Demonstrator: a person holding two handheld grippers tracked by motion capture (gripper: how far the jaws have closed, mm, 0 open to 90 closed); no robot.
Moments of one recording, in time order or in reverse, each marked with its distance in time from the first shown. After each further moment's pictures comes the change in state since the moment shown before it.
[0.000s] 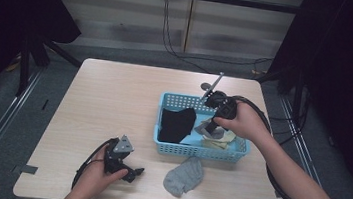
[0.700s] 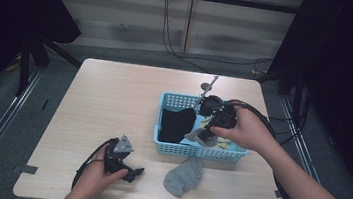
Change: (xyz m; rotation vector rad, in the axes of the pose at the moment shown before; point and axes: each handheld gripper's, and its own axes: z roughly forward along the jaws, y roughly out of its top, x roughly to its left) left arm 0.000 0.000 0.000 0.000 0.000 0.000; right arm 0.060 -0.004 -0.035 -0.050 0.021 -0.166
